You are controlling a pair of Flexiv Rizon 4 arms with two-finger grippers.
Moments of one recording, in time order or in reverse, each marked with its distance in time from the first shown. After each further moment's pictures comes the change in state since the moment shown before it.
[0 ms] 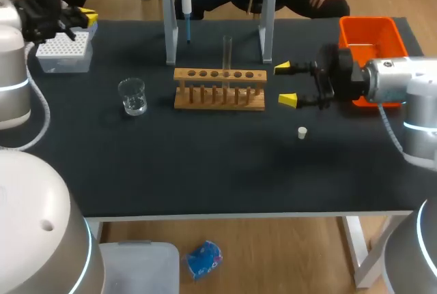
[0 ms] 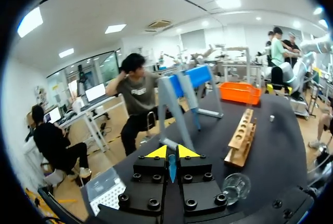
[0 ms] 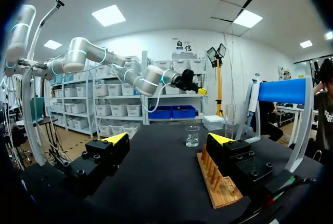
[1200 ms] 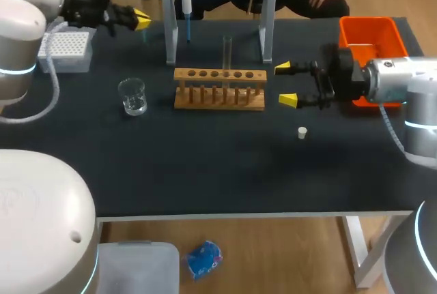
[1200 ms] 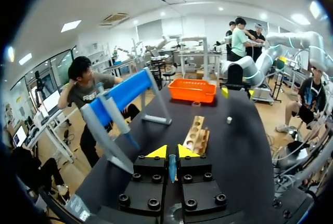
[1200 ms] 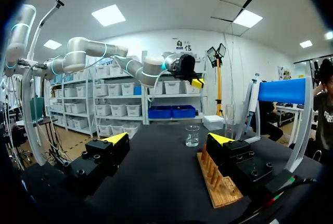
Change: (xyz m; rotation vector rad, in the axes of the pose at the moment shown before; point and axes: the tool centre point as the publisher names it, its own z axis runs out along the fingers) left arm 0.120 -0.073 0.035 -0.097 0.339 0.093; right arm 0.001 0.001 0.000 0.001 -0.001 0.000
